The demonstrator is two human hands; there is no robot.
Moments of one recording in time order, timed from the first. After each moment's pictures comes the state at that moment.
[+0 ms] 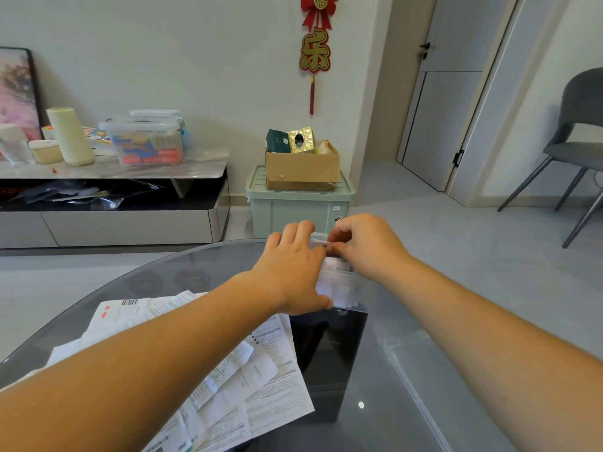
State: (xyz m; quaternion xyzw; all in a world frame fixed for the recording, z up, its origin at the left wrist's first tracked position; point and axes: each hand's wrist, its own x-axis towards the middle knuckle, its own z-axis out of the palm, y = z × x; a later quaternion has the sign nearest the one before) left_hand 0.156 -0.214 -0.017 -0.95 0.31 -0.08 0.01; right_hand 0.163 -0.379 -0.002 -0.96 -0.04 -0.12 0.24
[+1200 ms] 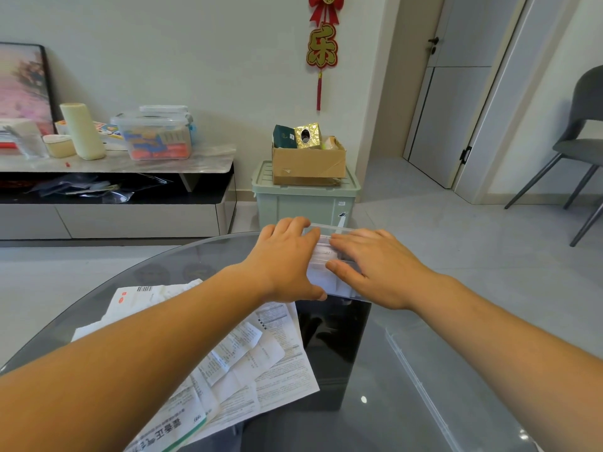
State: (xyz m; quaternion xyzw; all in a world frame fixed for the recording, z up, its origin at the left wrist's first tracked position) left_hand 0.153 -0.194 -0.014 -0.95 0.30 -0.07 -0.02; right_hand 0.124 -0.391 -0.019 -0.97 -0.20 -0.11 0.00
